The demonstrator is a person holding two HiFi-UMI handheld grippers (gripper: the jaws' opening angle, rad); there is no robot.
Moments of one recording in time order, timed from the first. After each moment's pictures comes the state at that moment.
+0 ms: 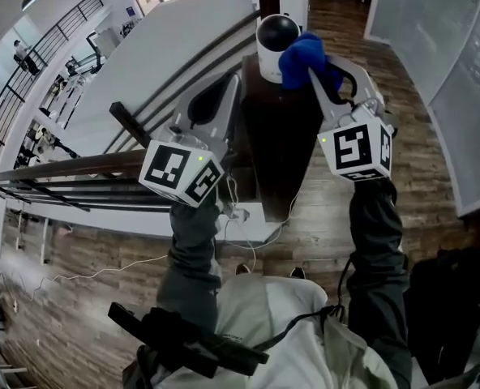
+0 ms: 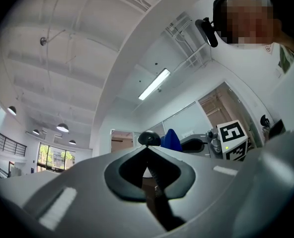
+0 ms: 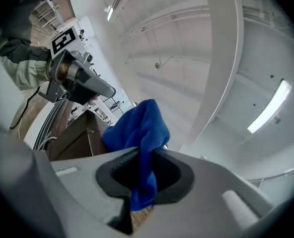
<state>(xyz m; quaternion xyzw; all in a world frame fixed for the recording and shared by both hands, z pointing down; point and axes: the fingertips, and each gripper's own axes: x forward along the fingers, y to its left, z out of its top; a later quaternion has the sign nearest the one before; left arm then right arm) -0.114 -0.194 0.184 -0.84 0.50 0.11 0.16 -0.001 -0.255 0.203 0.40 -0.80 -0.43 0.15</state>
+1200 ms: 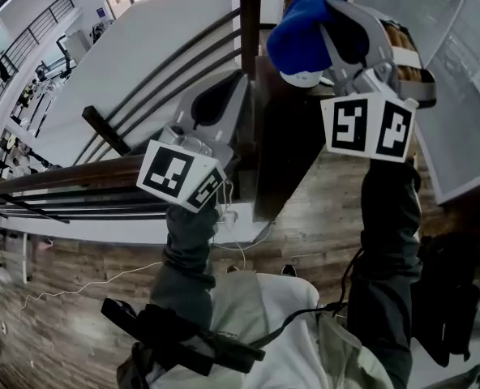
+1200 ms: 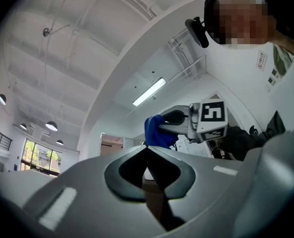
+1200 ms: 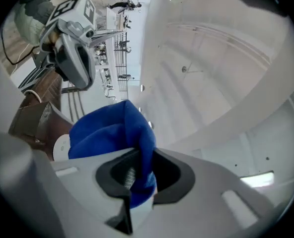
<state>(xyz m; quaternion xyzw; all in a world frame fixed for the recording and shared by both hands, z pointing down) -0.143 -0.190 0.181 -0.87 0.44 0.15 0.16 -0.050 -0.242 0.104 0.45 -0.59 -0.61 0.29</state>
